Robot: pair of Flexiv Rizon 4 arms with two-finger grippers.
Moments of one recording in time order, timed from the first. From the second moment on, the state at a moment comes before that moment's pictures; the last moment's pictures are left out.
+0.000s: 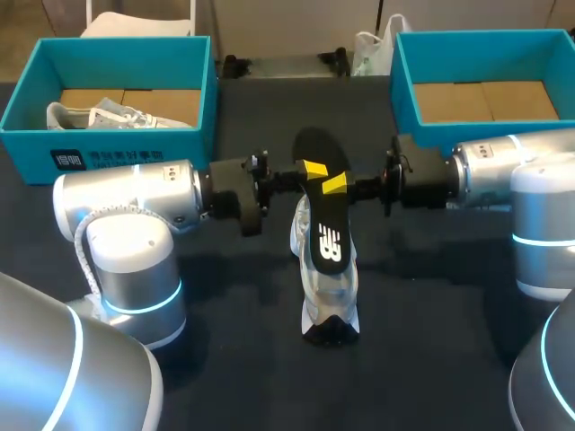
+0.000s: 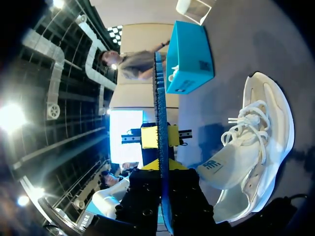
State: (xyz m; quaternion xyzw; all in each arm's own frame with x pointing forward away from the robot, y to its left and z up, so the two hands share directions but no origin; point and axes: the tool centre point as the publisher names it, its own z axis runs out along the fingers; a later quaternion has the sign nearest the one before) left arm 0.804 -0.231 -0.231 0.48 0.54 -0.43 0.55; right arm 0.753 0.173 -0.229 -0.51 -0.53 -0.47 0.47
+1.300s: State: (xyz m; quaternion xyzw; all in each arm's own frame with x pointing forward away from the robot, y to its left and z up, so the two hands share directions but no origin) left arm 0.731 -0.184 -0.202 0.45 0.67 -0.47 0.37; right arm 0.719 0.066 -0.228 -0.41 -0.78 -0.42 0.23
